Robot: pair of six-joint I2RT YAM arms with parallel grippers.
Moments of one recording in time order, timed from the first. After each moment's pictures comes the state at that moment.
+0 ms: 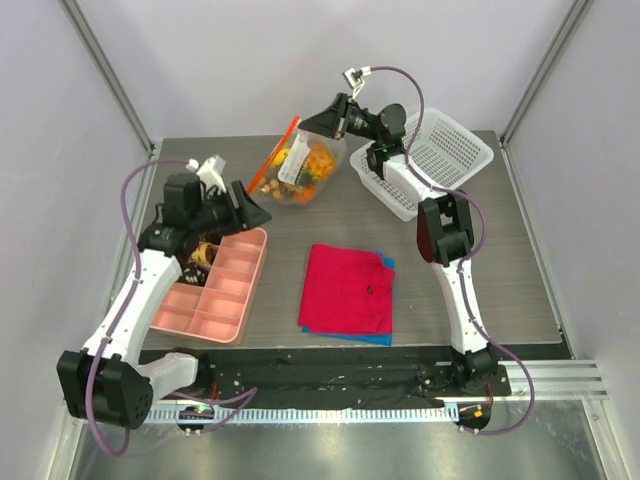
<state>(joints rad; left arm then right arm) -0.18 1.11 0.95 -0.41 0.47 -0.50 0.36 2.47 2.16 0.88 -1.01 1.20</state>
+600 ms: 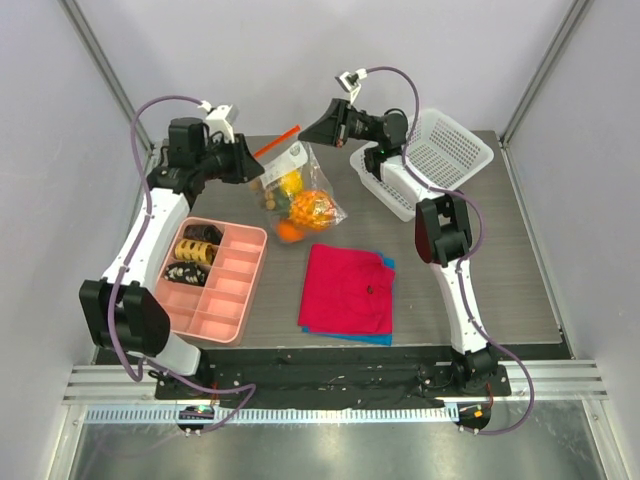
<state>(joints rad) -0.14 1.52 1.47 -0.44 0.49 -0.18 0.36 2.48 2.16 1.14 -1.16 1.37</state>
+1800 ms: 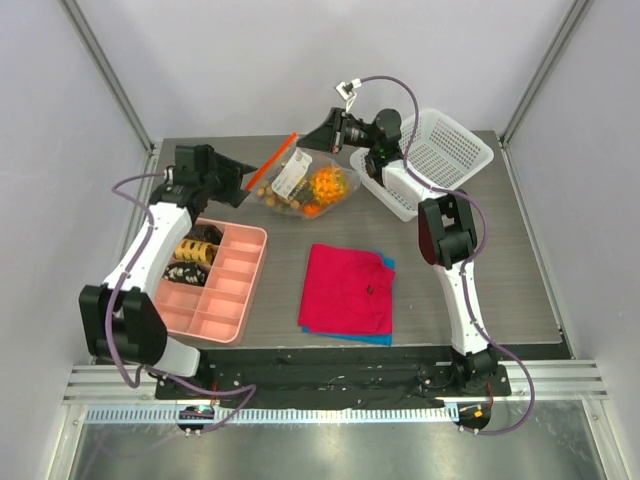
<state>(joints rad) -0.14 1.44 1.26 -0.43 0.13 -1.30 0.37 2.41 2.03 0.87 -1.12 1.08</state>
